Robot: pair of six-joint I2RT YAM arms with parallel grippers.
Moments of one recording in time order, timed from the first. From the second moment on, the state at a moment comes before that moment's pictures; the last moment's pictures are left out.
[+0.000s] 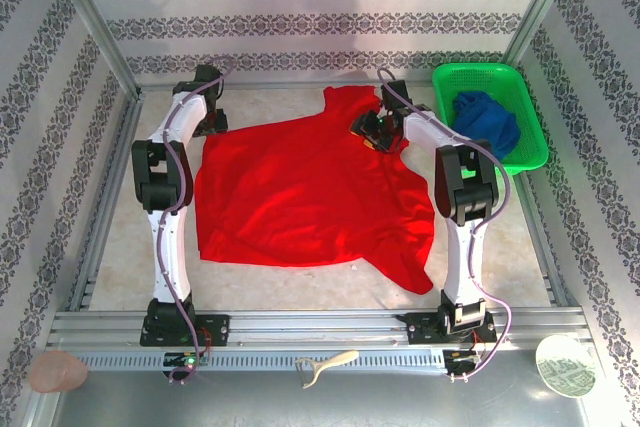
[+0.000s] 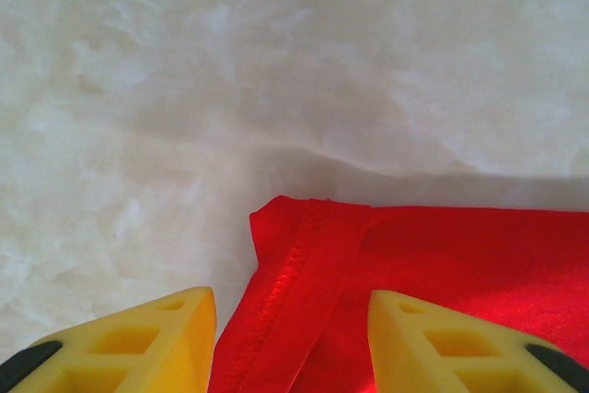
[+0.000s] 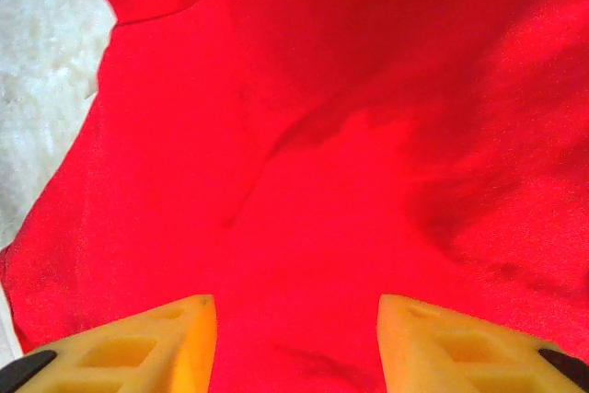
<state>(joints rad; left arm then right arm) 0.01 2.35 2.09 -0.97 -0.20 -0.25 0.19 2.18 1.67 -0.49 -0.39 0.79</state>
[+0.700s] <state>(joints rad) 0.01 2.44 2.11 -0.97 -0.23 -0.24 0.15 2.20 1.67 -0.63 -0.26 0.89</state>
